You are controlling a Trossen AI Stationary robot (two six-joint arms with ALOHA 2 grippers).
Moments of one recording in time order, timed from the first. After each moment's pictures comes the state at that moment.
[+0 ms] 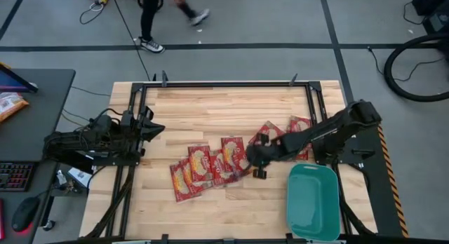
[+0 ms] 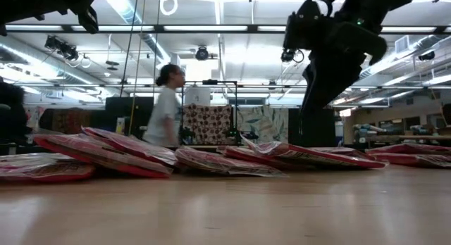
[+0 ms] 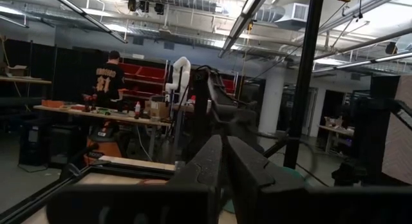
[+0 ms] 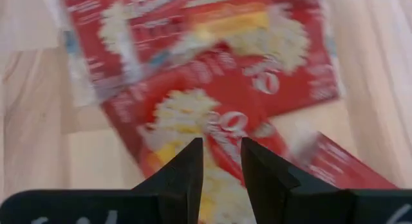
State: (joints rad) left arm 0.04 0.15 0.22 0.26 0.00 -0.17; right arm 0.26 1.57 0.94 -0.45 0.25 0.33
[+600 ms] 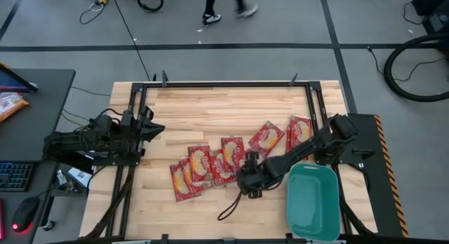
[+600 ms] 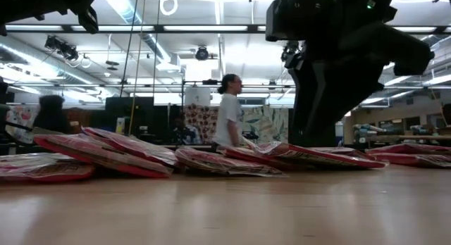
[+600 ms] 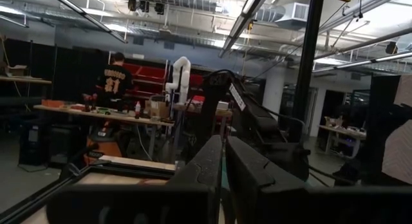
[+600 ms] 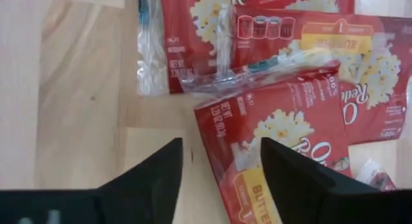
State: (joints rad) left arm 0.04 0.15 0.22 0.26 0.01 -0.17; right arm 0.44 1.89 1.26 -0.68 0.36 0.31
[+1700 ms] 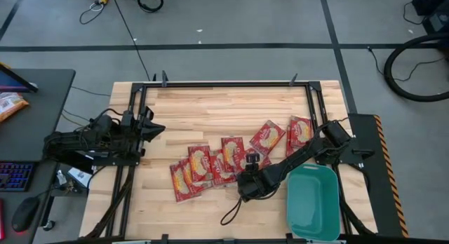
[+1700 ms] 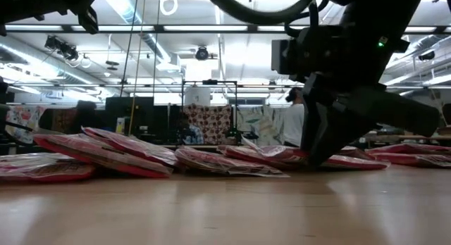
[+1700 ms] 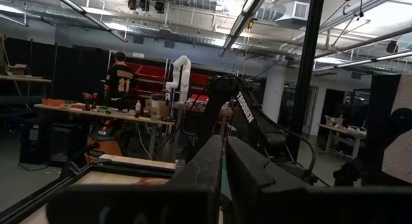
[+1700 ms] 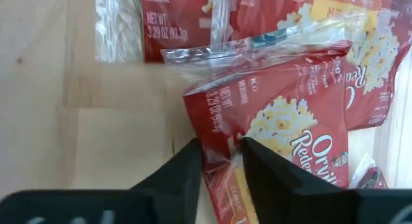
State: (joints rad) left arm 0.03 0.15 0.22 0.26 0.01 -0.17; right arm 0.47 2.00 1.27 -0.73 0.51 0.33
